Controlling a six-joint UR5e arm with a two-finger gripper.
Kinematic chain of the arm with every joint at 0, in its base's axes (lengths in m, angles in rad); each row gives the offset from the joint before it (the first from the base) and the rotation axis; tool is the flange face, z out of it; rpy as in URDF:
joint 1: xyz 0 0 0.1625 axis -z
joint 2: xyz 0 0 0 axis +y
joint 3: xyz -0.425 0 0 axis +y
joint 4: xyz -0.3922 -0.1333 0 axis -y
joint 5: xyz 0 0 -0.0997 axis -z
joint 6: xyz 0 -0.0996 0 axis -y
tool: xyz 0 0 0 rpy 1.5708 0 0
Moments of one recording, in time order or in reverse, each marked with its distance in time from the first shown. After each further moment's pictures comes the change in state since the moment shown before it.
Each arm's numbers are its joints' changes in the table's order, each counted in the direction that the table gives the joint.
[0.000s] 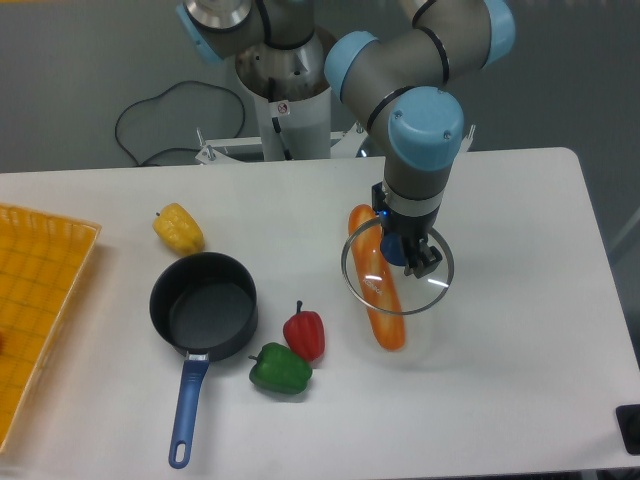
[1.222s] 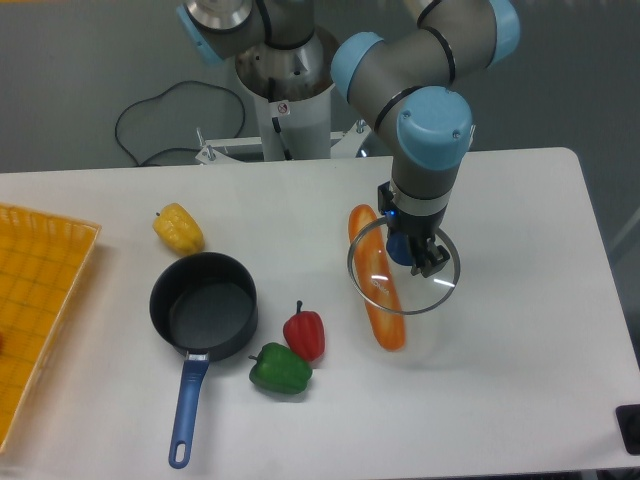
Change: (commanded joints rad) arm -0.029 0.017 -0.003 0.008 0.006 0.006
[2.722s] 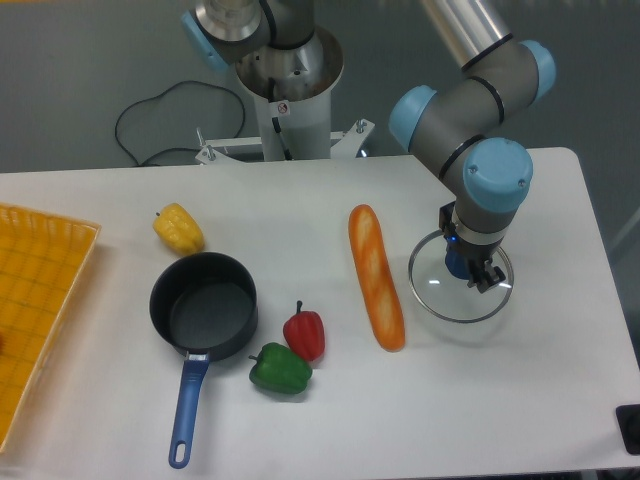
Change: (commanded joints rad) arm -0.115 0.152 0.003 0.138 0.089 0.173
